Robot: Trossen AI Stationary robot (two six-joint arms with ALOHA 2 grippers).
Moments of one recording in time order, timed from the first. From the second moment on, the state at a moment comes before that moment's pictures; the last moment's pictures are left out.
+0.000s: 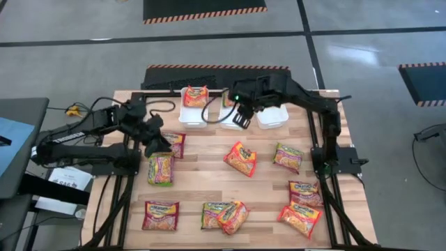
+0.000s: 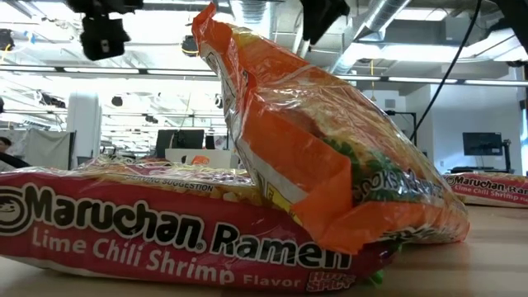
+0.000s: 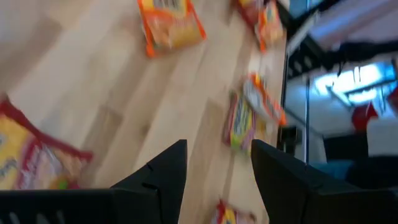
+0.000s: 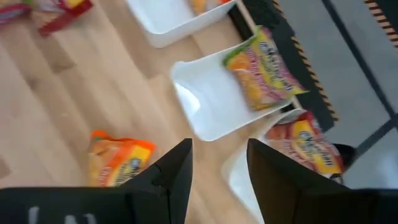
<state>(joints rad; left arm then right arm) 0.28 0.75 0.89 -0.79 0.42 -0.48 -0.16 1.94 2.35 -1.57 0.35 0.29</state>
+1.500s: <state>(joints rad) -0.34 1.31 0.89 -0.79 0.40 -0.40 0.14 1.94 2.35 -1.46 0.31 0.52</state>
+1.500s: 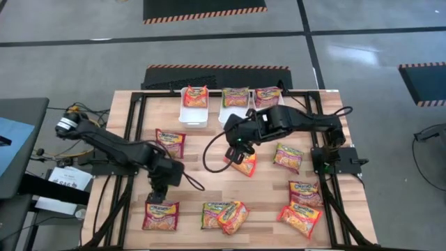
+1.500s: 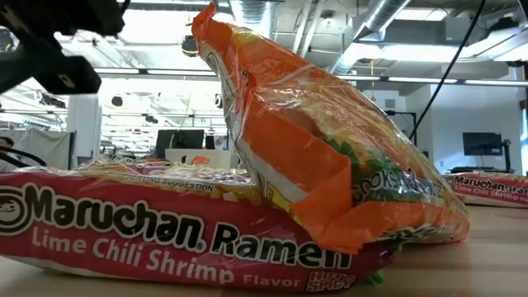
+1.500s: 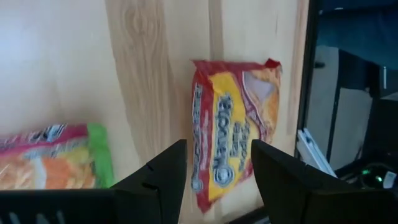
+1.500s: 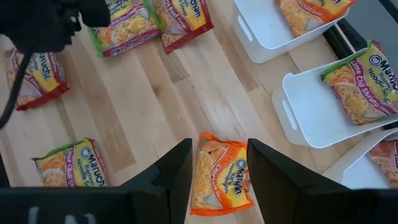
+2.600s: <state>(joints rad) -0.36 1.47 0.71 -0.45 0.48 -0.57 0.15 1.94 2.35 -1.49 0.31 0.47</state>
